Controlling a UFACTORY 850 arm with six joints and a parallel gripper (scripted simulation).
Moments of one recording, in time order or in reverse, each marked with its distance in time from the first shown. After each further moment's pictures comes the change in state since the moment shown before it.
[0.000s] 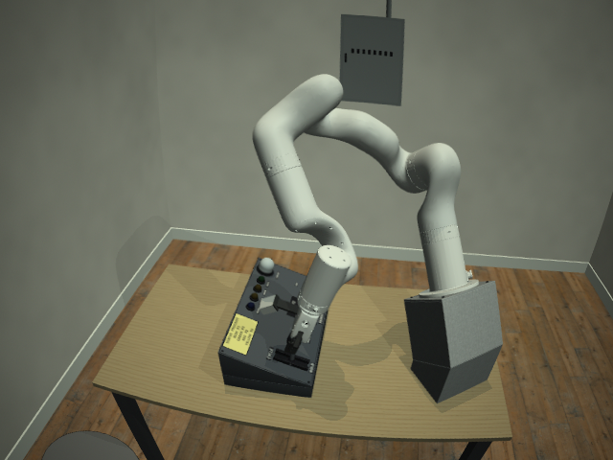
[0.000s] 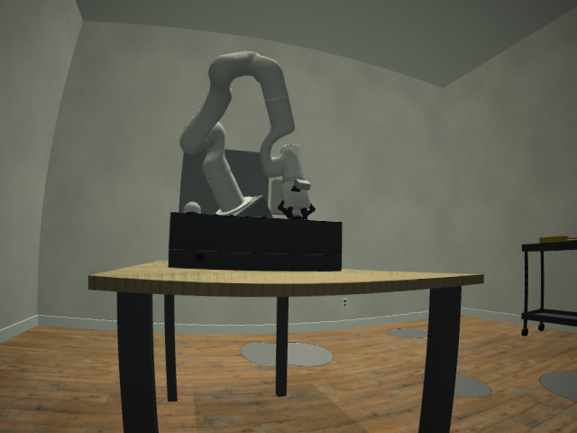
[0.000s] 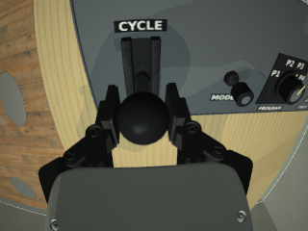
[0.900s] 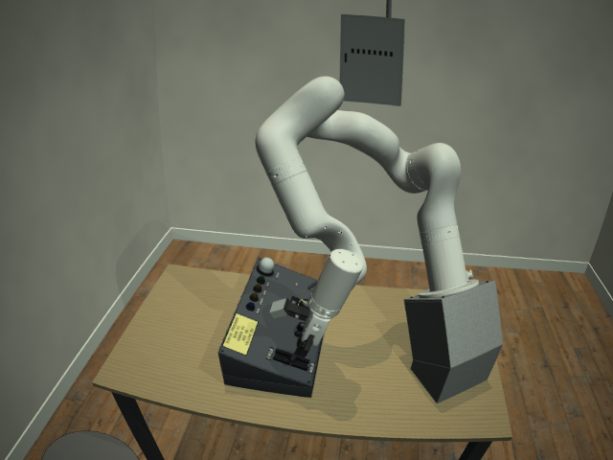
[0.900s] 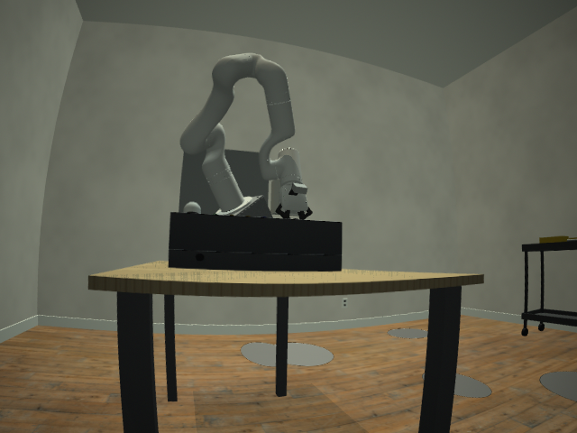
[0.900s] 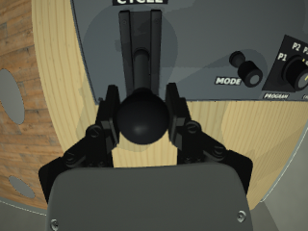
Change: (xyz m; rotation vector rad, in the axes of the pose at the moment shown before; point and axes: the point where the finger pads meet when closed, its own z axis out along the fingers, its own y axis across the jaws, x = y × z) arm -0.029 0.000 -0.002 0.000 0.000 0.000
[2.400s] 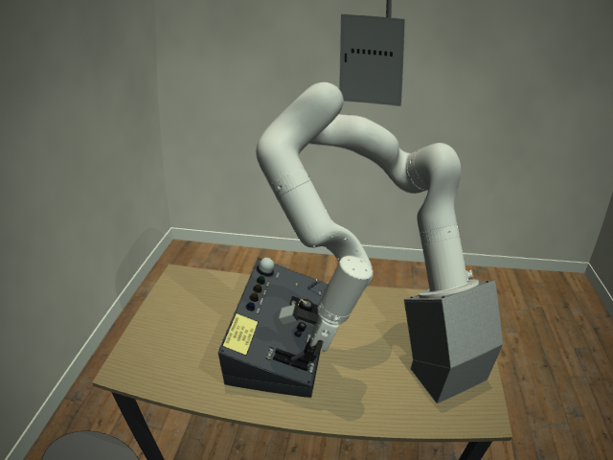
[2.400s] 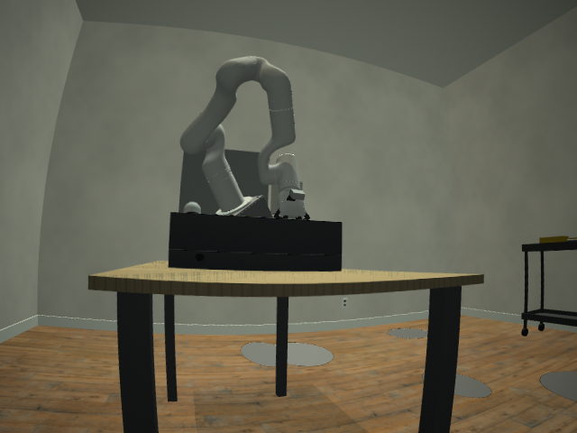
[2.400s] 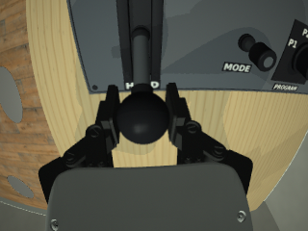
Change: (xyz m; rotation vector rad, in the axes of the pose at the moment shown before) arm -0.028 0.000 0.009 0.000 -0.001 0.000
